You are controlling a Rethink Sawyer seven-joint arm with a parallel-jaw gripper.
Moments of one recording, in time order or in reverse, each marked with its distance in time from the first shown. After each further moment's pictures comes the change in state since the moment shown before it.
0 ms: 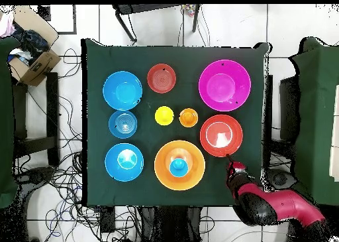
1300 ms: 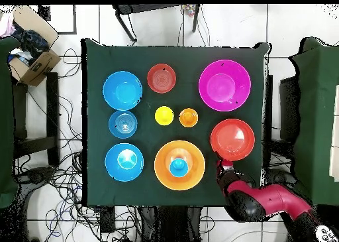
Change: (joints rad) arm 0.076 0.027 -0.032 0.000 -0.041 -0.070 0.000
